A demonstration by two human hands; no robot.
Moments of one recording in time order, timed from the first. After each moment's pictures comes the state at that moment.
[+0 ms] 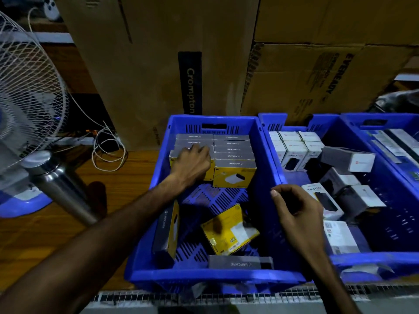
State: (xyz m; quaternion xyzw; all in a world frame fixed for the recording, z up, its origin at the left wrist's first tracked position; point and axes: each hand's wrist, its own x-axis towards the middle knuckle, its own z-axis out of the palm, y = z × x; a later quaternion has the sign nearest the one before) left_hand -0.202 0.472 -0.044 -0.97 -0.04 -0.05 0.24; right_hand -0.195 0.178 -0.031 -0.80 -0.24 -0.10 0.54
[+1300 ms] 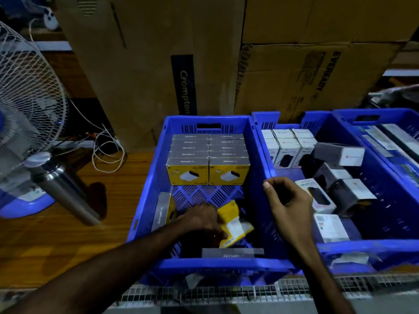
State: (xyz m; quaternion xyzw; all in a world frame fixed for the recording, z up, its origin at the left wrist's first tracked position) left_hand -0.257 0.376 -0.082 -0.94 -0.15 0.26 -0.18; right_hand -0.195 0.176 -0.031 -0.77 -0.20 -0.07 0.60
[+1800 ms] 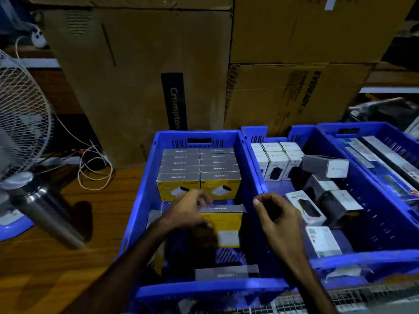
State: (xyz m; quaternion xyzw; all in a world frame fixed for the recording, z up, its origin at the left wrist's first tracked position) left_hand -0.243 0.424 -0.063 -0.93 -0.15 0.04 -0.35; right_hand -0.193 0.176 -0.035 -0.78 -0.23 -0.09 0.57
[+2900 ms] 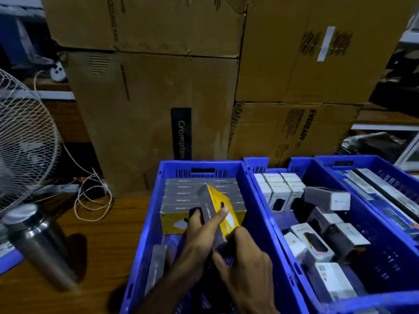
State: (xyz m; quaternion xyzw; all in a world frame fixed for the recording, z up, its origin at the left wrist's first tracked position) left_hand -0.248 0.376 -0.017 -0.54 -0.27 -0.16 -0.78; right_hand -0.250 0.249 -0.028 -0.87 -0.30 -0.16 0.36
